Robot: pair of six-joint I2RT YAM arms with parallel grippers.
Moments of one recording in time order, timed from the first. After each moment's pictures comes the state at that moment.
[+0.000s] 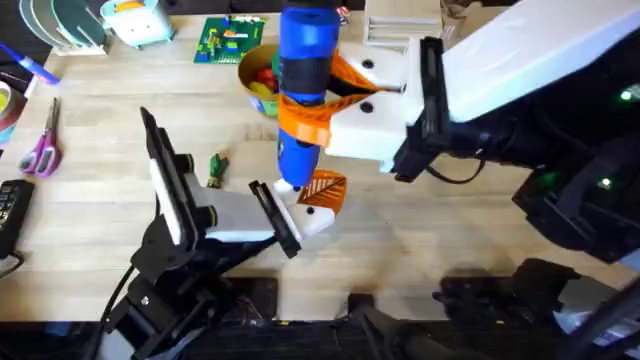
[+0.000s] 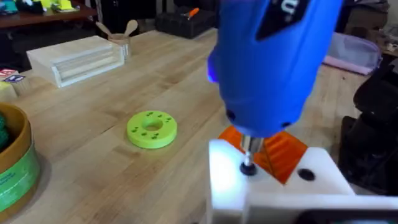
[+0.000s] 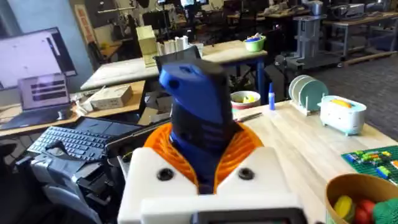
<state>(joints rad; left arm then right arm) -0.63 0.01 0.01 -0.05 0.40 -0.08 0.77 1.00 0.65 0.55 -0.61 0.20</state>
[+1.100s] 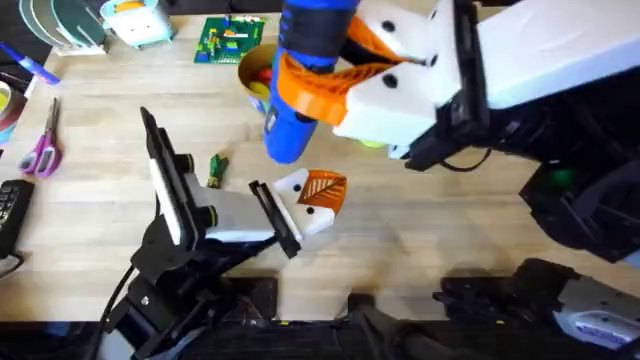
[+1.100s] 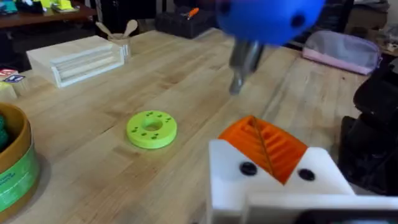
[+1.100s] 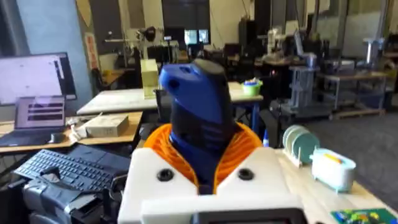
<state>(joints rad) -0.63 0.01 0.01 -0.05 0.40 -0.08 0.77 1.00 0.66 0.71 -0.60 0.21</state>
